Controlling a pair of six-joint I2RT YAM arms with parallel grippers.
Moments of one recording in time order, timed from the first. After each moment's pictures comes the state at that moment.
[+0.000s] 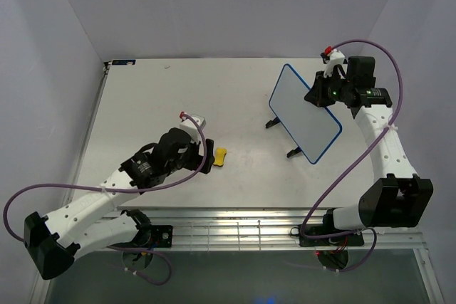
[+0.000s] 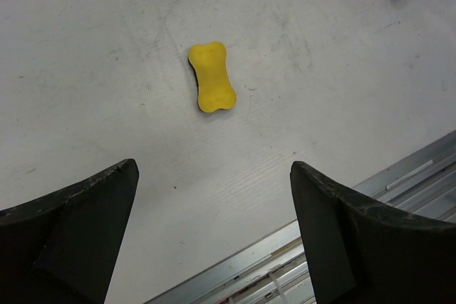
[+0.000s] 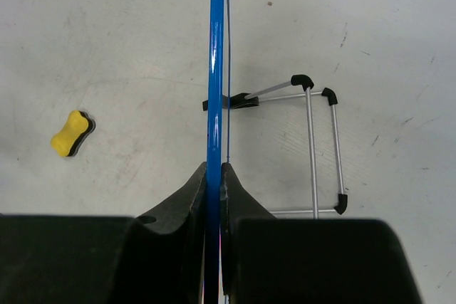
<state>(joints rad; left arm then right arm) -0.82 0.97 0.82 -0.49 -0.20 -0.34 0.03 1.38 1.35 -0.63 -0.51 -0.12</state>
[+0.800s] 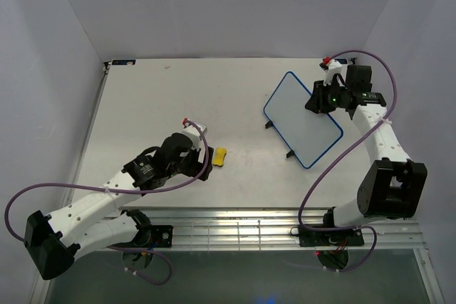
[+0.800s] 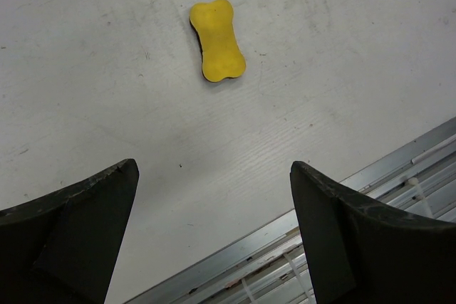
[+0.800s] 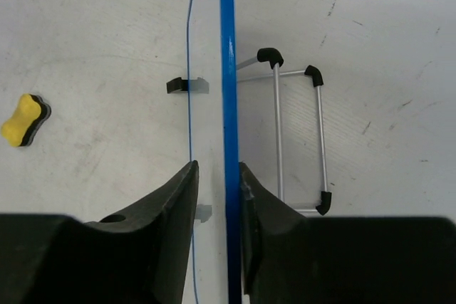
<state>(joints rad) -0.82 0.95 0.75 -0.51 -0.17 -0.30 -0.03 1.46 1.24 -0.54 -0.56 -0.20</state>
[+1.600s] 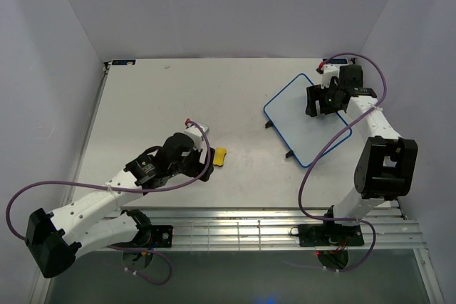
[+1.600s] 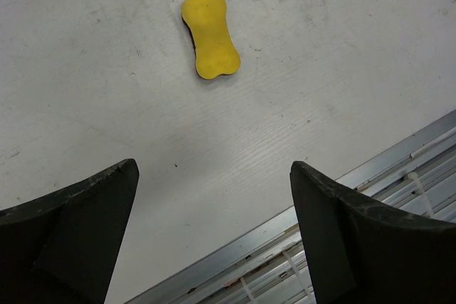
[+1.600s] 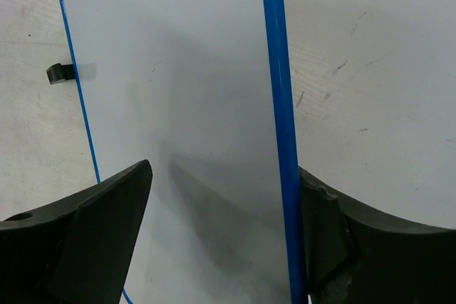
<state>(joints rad) -0.82 0.97 0.74 -0.51 -0.14 -0.30 -0.03 1.63 1.28 -0.53 -0.32 -0.28</state>
